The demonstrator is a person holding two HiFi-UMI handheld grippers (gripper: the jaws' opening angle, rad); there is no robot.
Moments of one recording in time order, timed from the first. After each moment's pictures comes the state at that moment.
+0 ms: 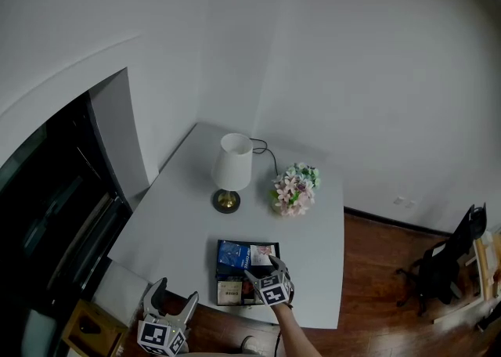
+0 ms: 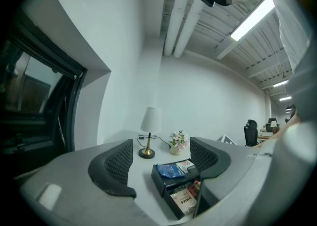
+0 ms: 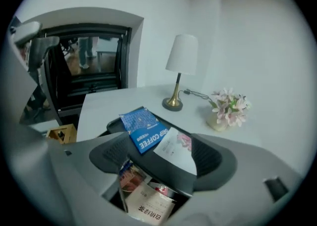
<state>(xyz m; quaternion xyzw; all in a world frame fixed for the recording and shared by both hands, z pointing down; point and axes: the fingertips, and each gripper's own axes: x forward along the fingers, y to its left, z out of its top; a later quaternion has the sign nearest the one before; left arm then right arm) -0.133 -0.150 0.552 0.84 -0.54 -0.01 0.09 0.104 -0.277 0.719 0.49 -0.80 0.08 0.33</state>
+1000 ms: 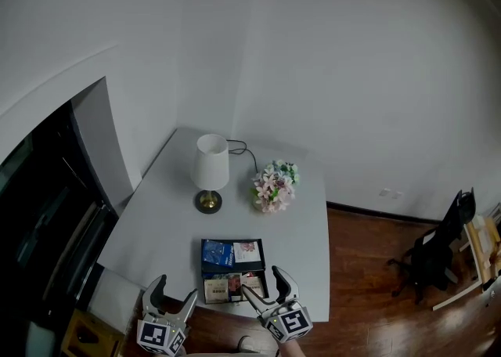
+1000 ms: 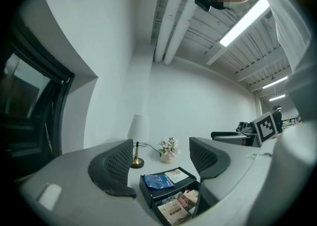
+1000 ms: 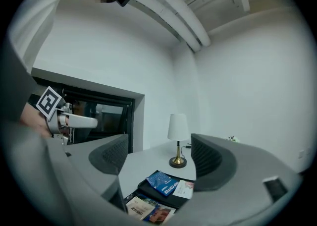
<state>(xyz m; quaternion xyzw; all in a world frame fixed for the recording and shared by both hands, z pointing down) -0.091 -0.147 0.526 0.86 -0.50 -0.04 0.05 0.112 -0.158 0.526 0.51 -0.86 -0.02 0.01</state>
